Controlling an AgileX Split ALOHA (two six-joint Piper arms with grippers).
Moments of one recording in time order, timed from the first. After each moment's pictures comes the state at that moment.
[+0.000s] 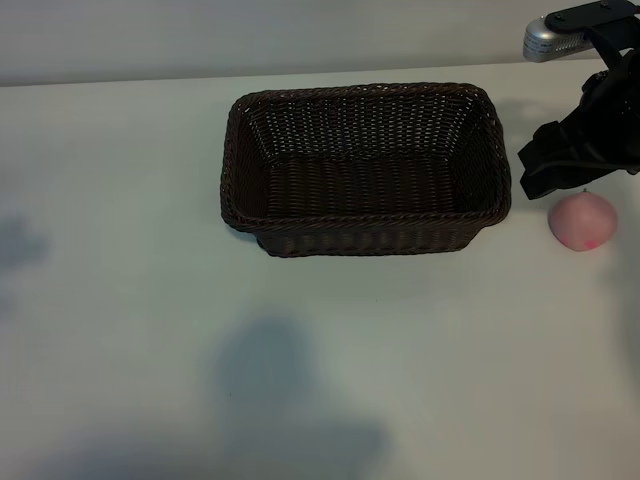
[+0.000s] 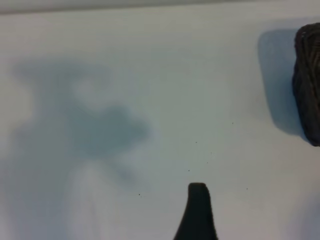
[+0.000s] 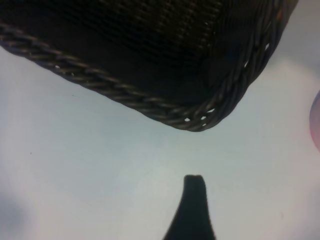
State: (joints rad) left arm 0.19 0.79 -1.16 -0.17 1.11 0.20; right arm 0.13 1.58 -1.21 0.26 1.00 -0.30
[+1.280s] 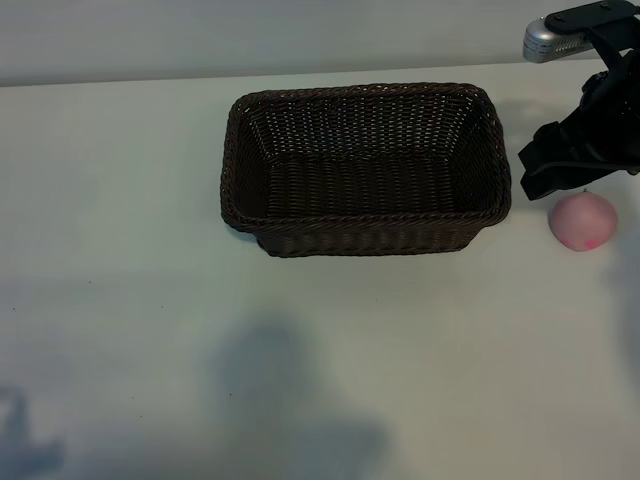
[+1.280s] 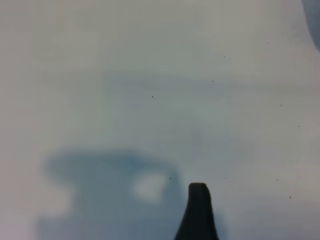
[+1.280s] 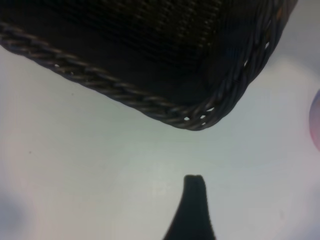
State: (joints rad) left arm 0.18 0.02 -0.50 -0.08 1.09 0.07; right arm 0.13 1.58 -1.21 0.25 1.00 -0.30
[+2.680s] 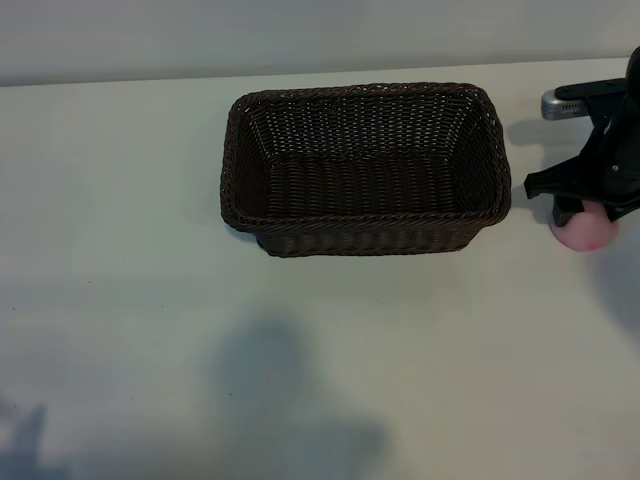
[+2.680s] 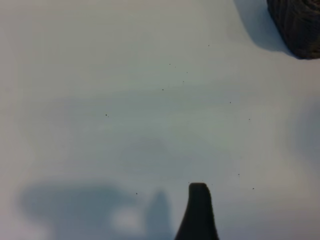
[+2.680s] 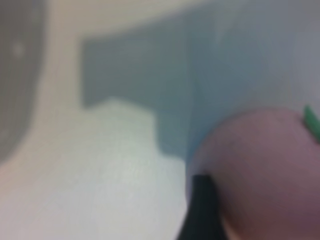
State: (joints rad) left arm -0.03 -0.01 -0.50 -0.08 1.09 0.06; right arm 0.04 1.99 -1.21 -0.02 0.72 0.06
